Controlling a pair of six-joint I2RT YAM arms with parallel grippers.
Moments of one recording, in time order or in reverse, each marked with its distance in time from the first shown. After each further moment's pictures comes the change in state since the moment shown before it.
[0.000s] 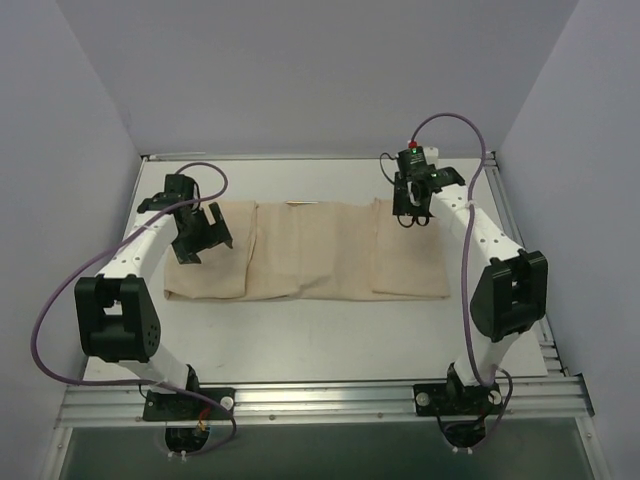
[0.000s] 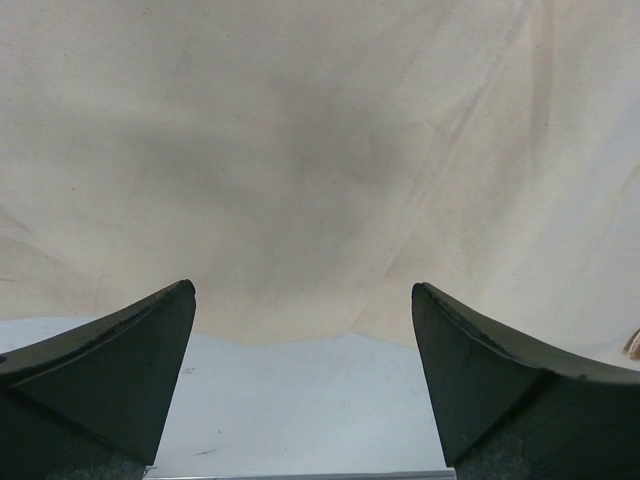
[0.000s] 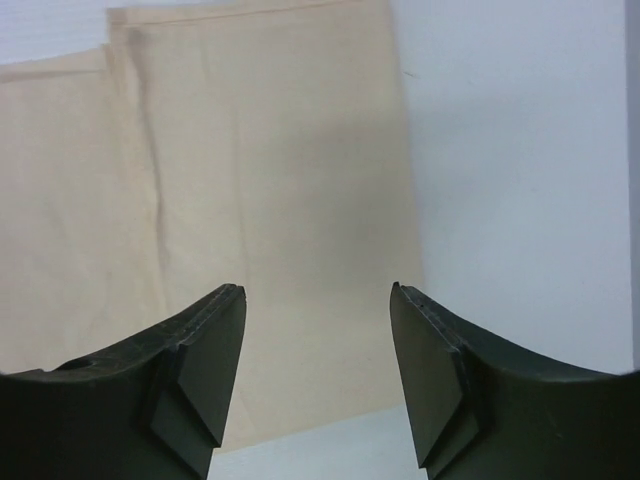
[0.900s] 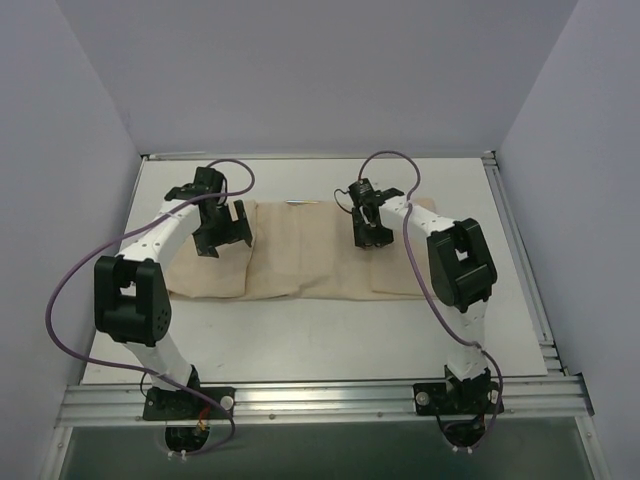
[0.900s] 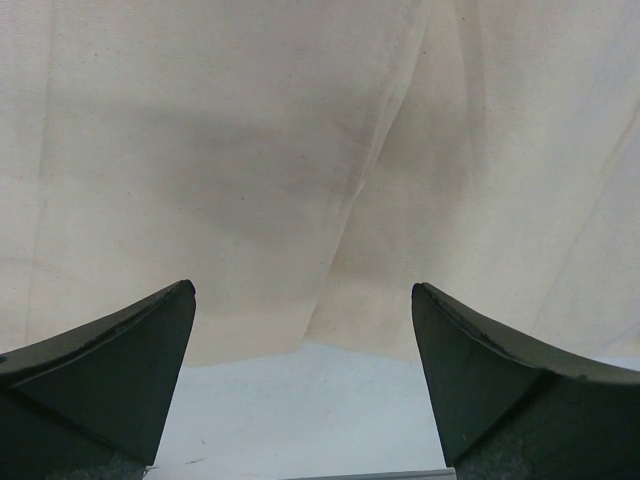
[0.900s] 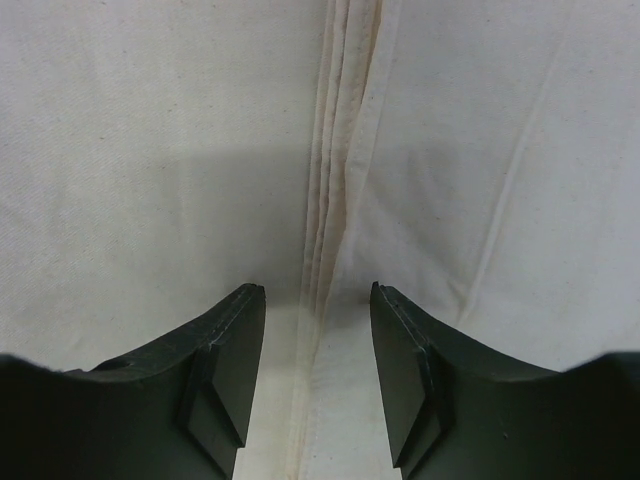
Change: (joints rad) left arm -0.140 0.123 0.120 -0.032 -0.039 0.000; right arm 0.185 0.309 -0.016 0.140 -0.141 0.037
